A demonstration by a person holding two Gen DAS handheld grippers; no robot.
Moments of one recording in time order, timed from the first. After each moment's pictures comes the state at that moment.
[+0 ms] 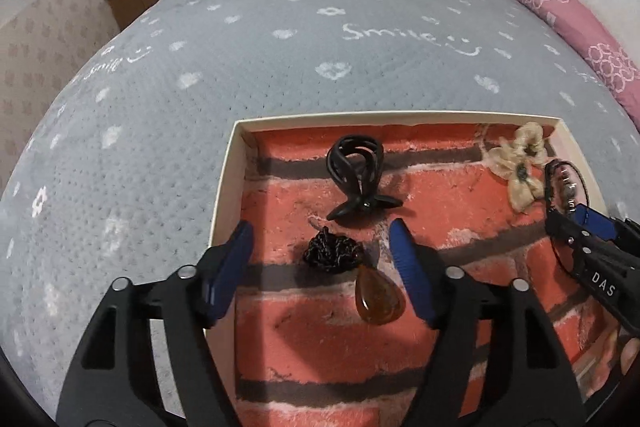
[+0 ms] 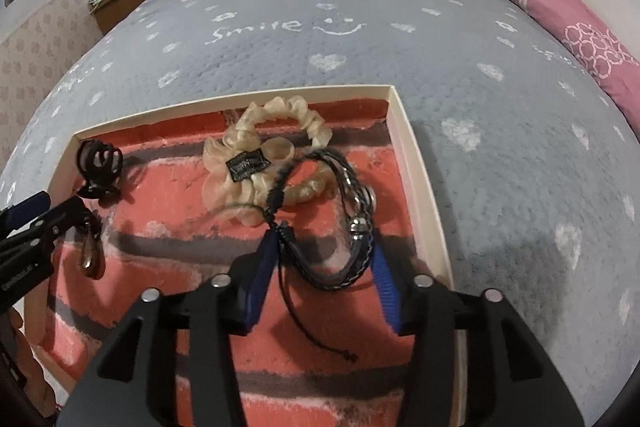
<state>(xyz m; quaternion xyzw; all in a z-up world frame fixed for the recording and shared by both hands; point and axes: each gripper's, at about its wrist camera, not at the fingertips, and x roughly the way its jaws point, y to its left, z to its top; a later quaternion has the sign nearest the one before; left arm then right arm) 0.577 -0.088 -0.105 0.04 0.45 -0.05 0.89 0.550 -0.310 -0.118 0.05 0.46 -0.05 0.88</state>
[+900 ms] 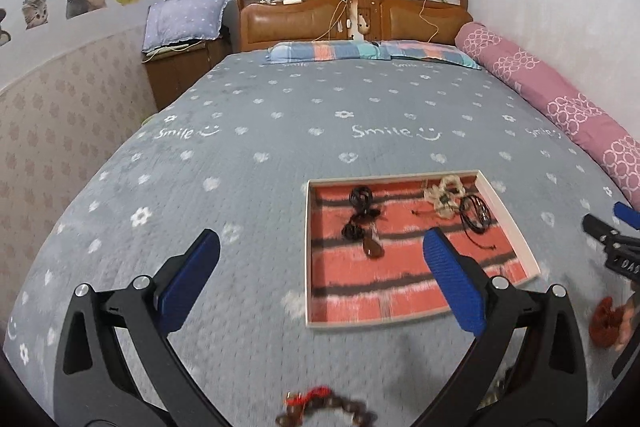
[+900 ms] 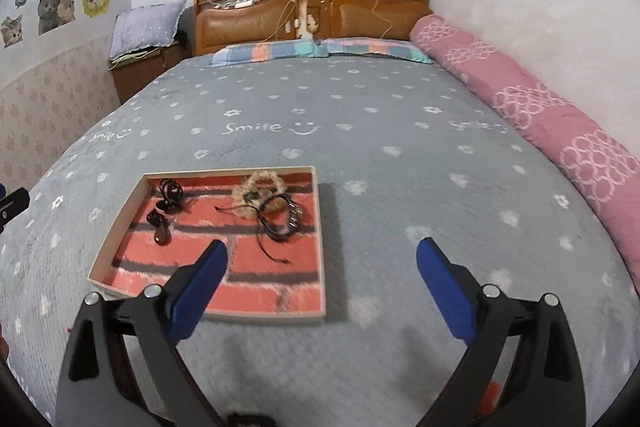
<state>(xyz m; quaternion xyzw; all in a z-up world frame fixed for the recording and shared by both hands) 0.386 -0.035 0.039 0.03 0.30 -0.04 0.95 0.365 -0.341 0.011 0.03 0.32 -0.08 0.94</state>
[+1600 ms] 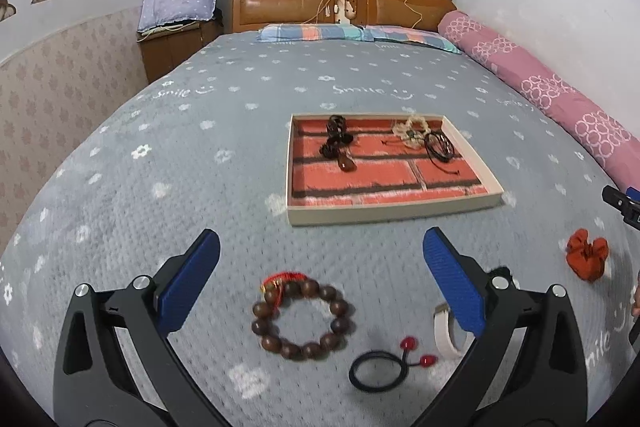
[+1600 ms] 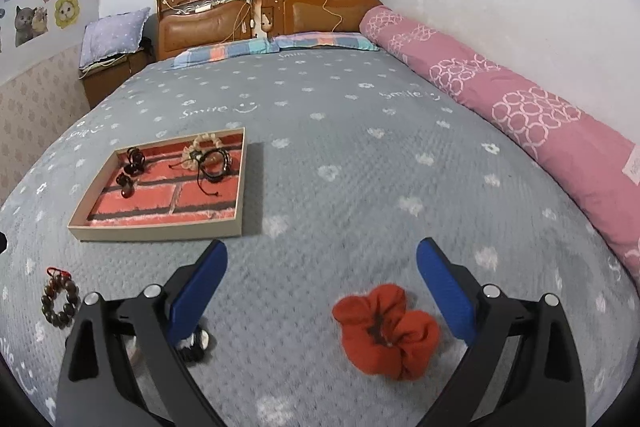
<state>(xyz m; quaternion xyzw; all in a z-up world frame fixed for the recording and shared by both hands) 0.275 -0.030 -0.012 0.02 0.33 -0.06 0.94 0.246 -0.398 -0.013 0.05 0.32 -0.14 0.94</state>
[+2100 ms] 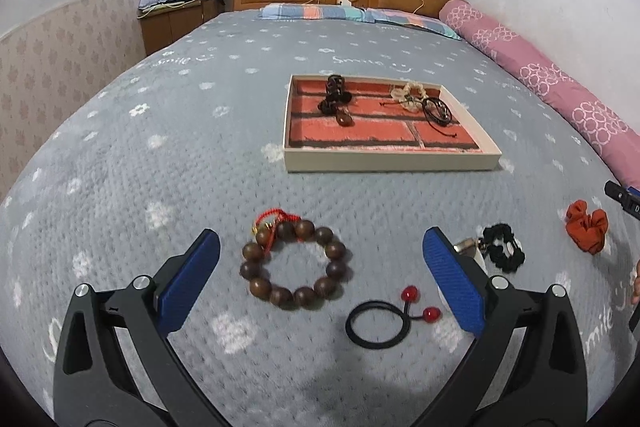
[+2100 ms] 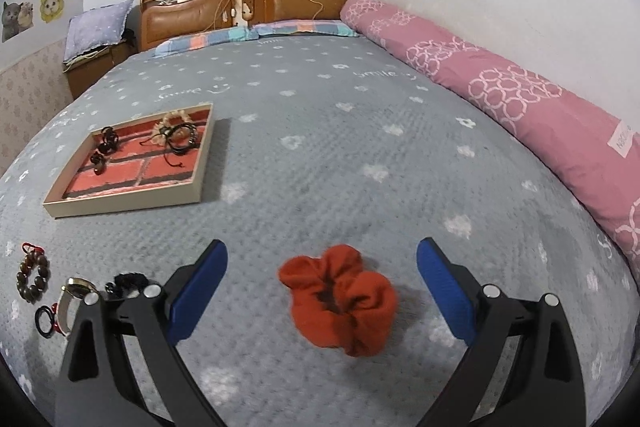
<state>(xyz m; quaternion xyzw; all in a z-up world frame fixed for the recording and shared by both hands) 0.245 -0.026 -0.053 0.00 0.35 -0.07 0.93 0.223 -0.432 -0.042 0.05 0.33 -0.17 0.93</state>
